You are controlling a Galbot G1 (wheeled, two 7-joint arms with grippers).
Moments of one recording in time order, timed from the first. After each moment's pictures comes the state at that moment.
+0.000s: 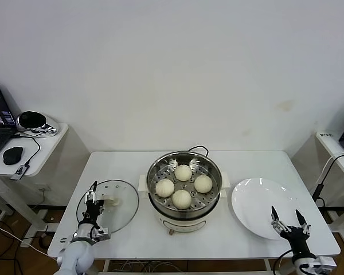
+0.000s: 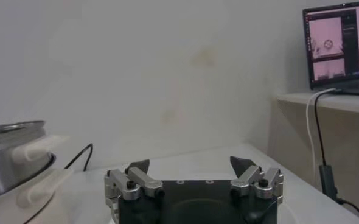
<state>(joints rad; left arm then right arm) 1.15 -1.27 -0.50 -1.40 1.16 0.05 -0.17 -1.57 1.37 0.87 1.82 0.47 0.09 -0.19</state>
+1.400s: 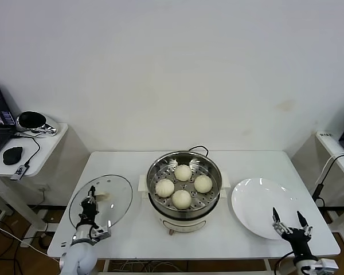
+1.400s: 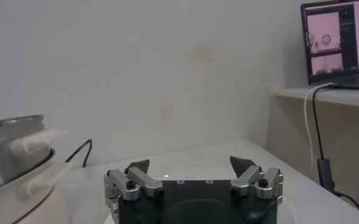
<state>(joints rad) 1.21 -1.29 -0.53 -1.52 1.10 0.16 -0.19 -1.59 1.38 0.89 1.83 0.48 0.08 -0.20</state>
